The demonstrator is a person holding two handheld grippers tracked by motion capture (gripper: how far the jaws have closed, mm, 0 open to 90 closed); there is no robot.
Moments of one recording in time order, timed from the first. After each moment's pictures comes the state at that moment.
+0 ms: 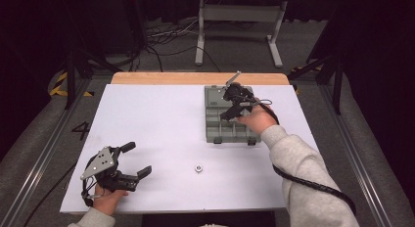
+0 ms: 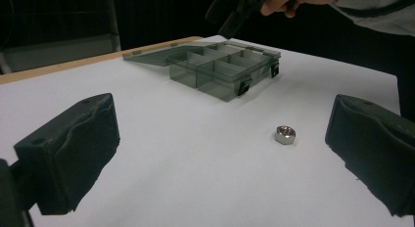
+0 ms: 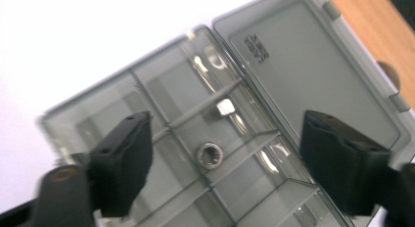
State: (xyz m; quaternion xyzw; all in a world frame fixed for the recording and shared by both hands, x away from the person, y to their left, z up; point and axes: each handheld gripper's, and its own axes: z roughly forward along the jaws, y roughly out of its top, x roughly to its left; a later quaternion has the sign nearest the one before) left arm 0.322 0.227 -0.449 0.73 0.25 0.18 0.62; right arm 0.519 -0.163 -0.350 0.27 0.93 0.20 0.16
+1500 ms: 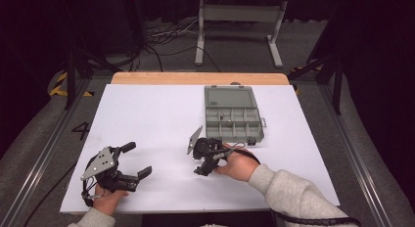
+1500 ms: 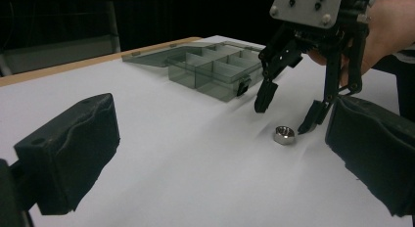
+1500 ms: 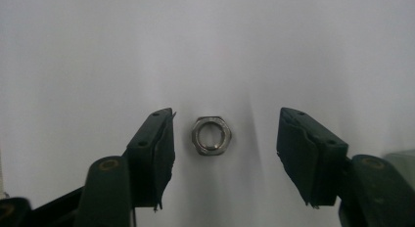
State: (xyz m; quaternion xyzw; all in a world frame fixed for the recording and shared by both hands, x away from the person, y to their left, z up) left arm 0.320 0.227 -0.447 0.73 0.25 0.18 0.62; right arm 0.394 -0.074 -0.414 0.08 0.98 0.17 0.03
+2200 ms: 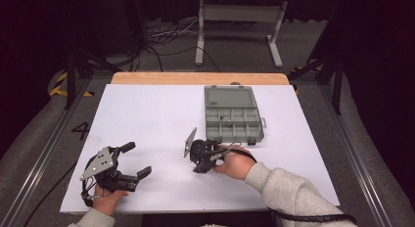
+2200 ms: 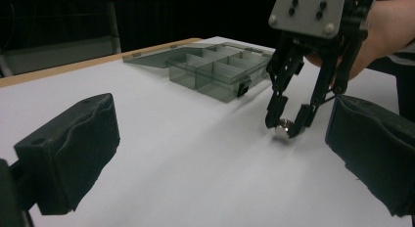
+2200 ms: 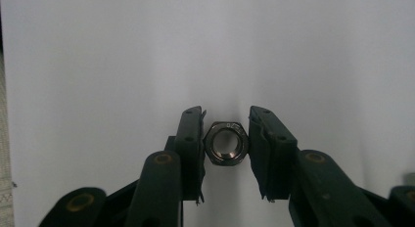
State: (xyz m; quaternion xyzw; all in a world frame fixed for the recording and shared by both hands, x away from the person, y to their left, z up) left arm 0.319 0.227 -0.447 0.72 0.25 0.18 0.62; right arm 0.395 -0.066 -0.413 0.05 0.99 0.15 0.02
